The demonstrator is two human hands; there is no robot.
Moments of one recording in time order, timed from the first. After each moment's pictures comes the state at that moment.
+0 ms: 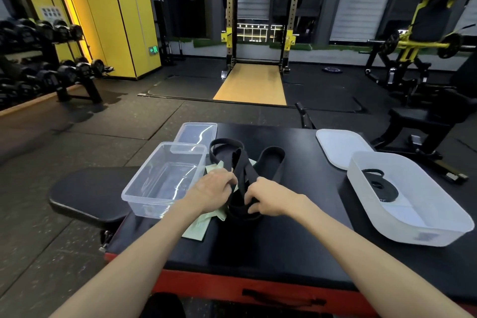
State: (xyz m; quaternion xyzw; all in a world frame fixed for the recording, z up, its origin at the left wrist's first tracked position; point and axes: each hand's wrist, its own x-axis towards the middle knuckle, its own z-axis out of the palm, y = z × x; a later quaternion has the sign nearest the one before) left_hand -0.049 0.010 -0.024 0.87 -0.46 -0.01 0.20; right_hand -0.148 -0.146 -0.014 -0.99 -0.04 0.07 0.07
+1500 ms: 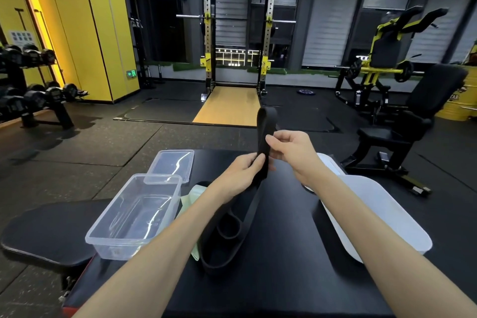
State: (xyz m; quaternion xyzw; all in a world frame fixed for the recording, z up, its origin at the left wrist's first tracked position) left_hand -0.089 -0.091 0.073 0.66 -0.46 -0.21 0.56; right_hand -0.179 -0.207 0.120 -0.73 0.11 -0.29 0.61
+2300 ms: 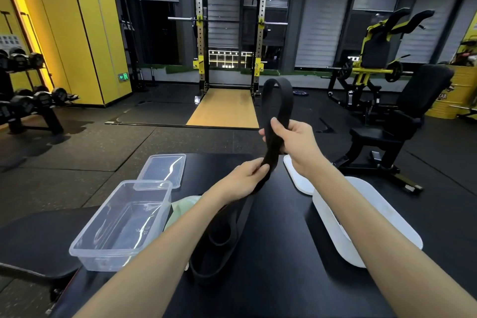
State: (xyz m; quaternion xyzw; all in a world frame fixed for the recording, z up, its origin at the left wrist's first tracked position) left_hand -0.095 -0.111 0.079 0.71 -0.52 -0.20 0.43; right_hand -0.178 -0.228 0.138 -0.70 0.15 -0.34 0.61
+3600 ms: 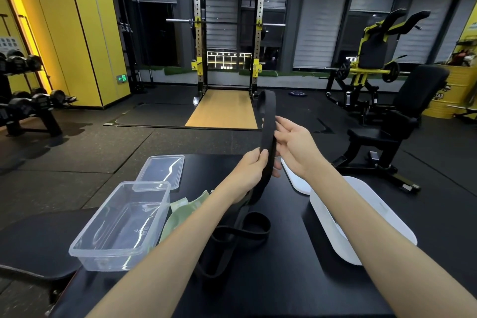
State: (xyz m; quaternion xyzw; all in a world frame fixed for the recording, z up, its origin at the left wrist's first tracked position) left_hand -0.121 -0.124 0.095 0.63 -0.43 -0.24 0.60; right_hand -0.192 -0.221 0.144 -0.63 0.11 -0.30 0.71
